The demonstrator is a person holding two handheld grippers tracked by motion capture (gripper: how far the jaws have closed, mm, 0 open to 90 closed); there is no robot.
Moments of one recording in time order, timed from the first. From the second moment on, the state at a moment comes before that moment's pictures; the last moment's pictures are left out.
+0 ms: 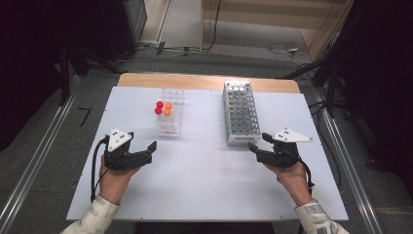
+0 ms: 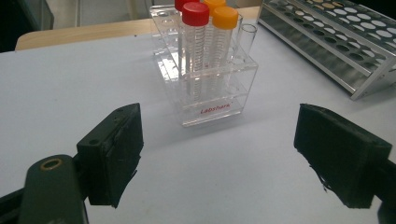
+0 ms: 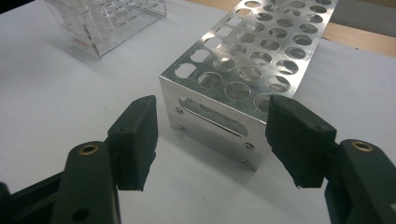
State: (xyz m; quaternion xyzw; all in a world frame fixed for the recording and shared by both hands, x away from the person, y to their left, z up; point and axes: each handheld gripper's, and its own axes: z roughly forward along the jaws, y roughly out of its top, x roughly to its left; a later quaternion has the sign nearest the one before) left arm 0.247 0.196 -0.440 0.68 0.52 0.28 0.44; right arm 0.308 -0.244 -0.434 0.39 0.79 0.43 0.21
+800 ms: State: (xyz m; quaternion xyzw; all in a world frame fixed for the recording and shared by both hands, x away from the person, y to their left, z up) left arm 0.235 0.207 -0.446 0.68 0.53 0.28 0.43; right arm 0.295 -0.277 -0.436 0.42 0.77 0.43 0.22
